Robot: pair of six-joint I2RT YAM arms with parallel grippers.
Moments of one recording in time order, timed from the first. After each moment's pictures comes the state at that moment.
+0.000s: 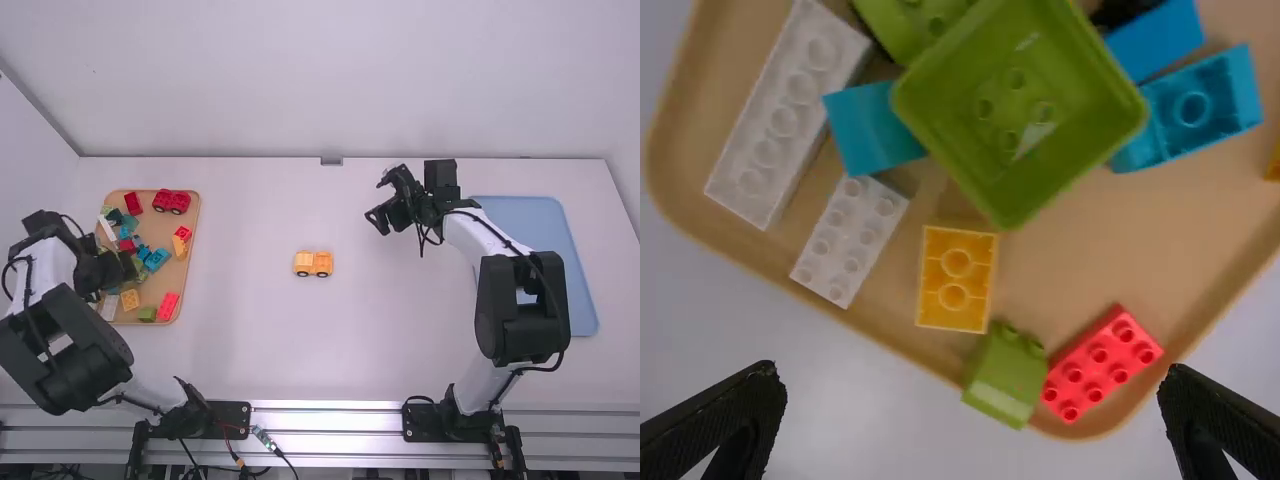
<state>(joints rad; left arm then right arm) 0.77 1.64 1.18 -0.89 0.05 0.16 0.13 1.83 1.18 -0.22 -0.51 -0.38</state>
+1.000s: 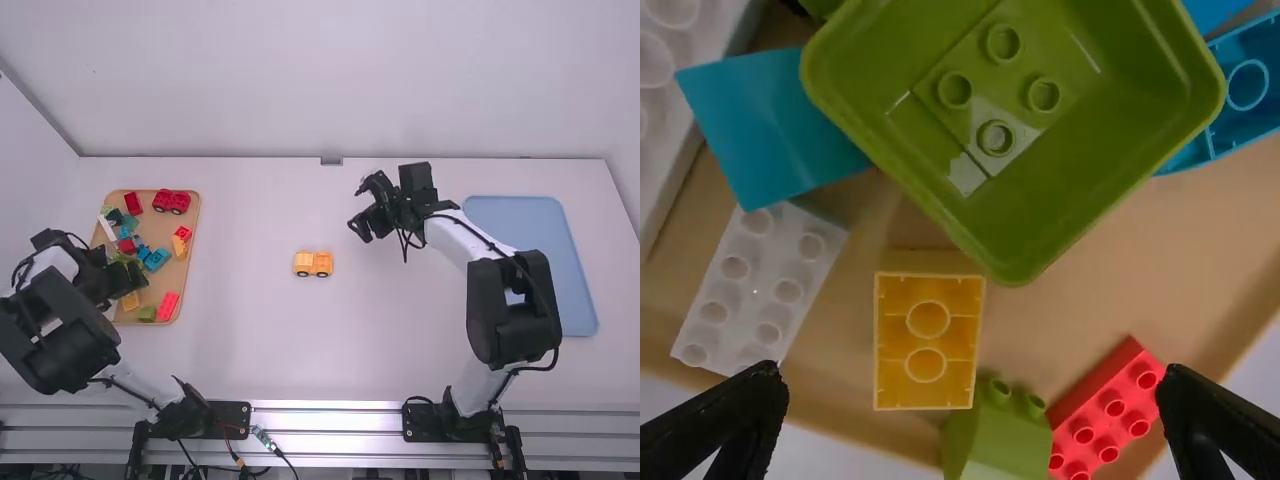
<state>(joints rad) 0.80 1.76 1.11 -0.77 0.16 0.22 0.23 1.83 1.18 -0.24 -0.45 -0.37</state>
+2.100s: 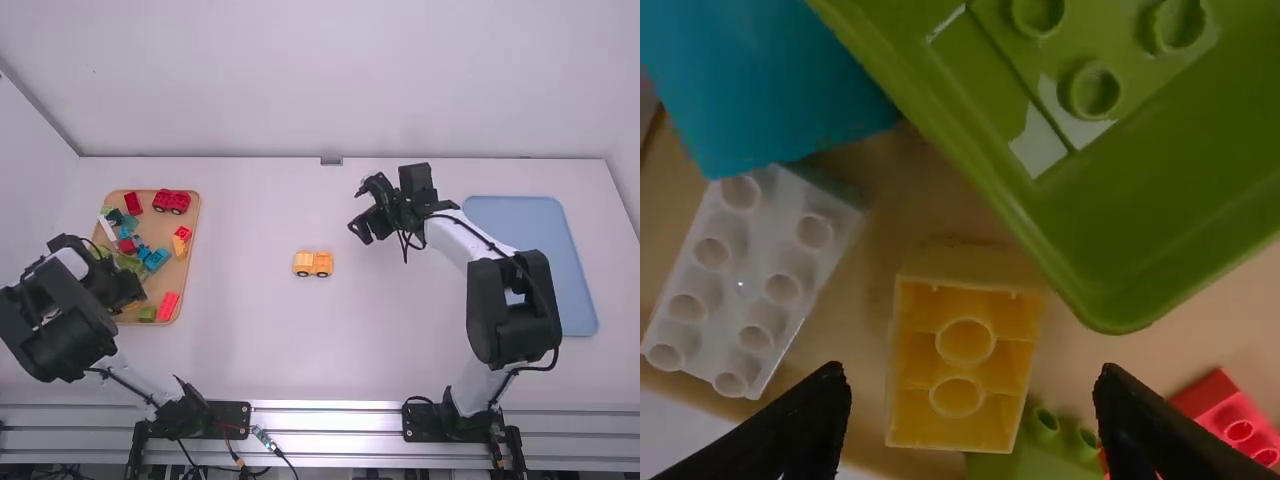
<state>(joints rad) 0.79 1.83 1.07 -0.73 0.07 0.16 0.23 1.83 1.18 -0.27 -0.45 -0.37</state>
